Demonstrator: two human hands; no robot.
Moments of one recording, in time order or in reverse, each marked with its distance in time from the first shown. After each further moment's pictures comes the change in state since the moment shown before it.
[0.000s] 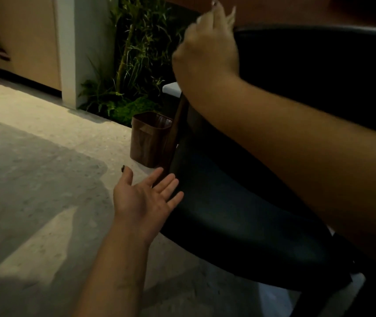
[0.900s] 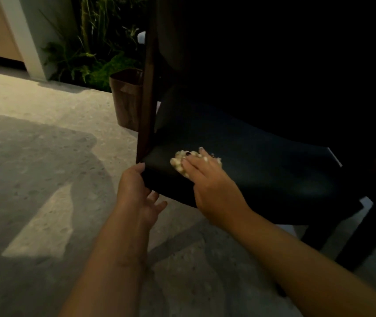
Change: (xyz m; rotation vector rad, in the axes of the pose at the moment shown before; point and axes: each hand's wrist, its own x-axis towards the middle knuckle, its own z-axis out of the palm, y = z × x) left_hand 0.021 -0.038 -0.048 0.495 0.499 -0.112; right_hand -0.249 -0.120 0.139 1.110 -0.186 0.078
